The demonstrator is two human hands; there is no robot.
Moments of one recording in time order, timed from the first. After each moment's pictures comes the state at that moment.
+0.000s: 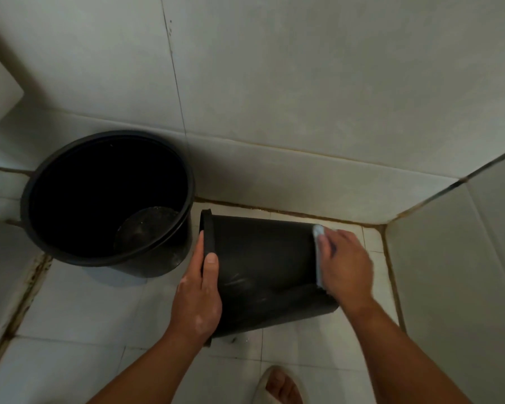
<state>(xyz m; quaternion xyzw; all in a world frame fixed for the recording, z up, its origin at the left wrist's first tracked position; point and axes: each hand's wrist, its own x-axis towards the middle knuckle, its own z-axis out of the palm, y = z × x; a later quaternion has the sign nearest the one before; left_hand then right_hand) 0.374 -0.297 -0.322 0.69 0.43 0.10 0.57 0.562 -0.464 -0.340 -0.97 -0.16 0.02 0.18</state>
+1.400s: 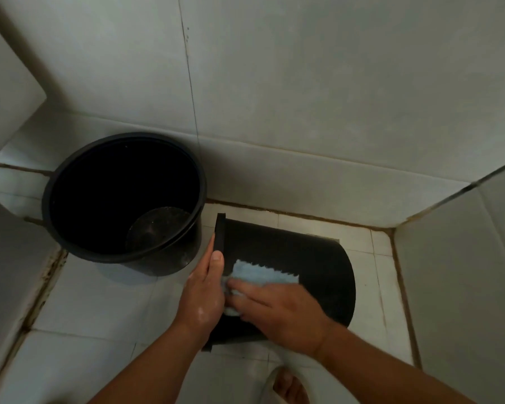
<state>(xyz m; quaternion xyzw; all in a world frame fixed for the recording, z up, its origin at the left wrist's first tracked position) 0.372 -0.286 -0.327 0.60 0.44 0.09 0.66 0.474 -0.435 -0.345 -0.70 -0.69 0.07 0.18</state>
